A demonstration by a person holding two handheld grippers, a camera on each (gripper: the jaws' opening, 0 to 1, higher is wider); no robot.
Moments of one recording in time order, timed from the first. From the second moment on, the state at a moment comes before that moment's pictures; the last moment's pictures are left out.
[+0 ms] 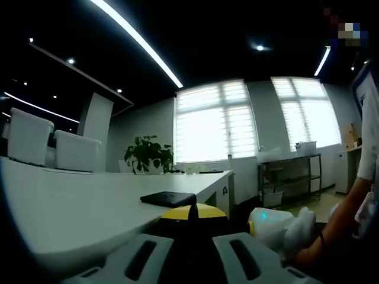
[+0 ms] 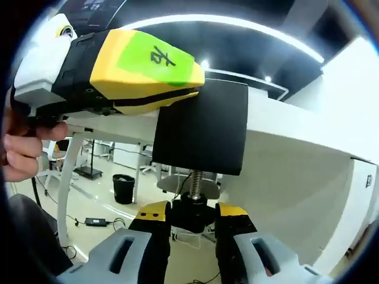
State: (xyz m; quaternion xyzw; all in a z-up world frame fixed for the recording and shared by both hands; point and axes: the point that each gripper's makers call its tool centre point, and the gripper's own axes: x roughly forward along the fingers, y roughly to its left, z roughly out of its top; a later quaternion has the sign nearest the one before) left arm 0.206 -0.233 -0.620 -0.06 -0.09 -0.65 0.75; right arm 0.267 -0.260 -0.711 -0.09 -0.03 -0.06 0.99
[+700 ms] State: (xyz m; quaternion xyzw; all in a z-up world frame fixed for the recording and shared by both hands) left arm 0.206 -0.234 -0.620 -0.06 -0.09 -0.65 0.75; right arm 0.269 -0.232 -0.721 -0.14 -0.01 0.29 0.94
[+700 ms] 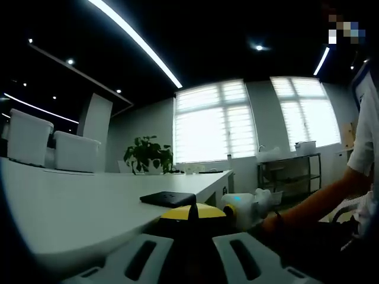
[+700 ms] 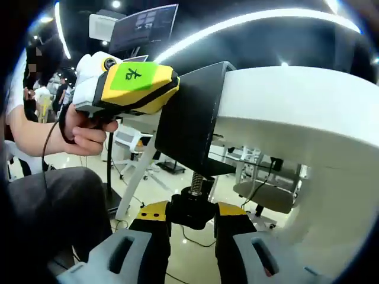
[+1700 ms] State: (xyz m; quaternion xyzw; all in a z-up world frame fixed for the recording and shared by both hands) left arm 0.205 -0.233 -0.620 -0.06 -0.09 -0.65 0.75; right arm 0.207 -0.246 -0.720 -0.08 -0.04 -0.07 0.99
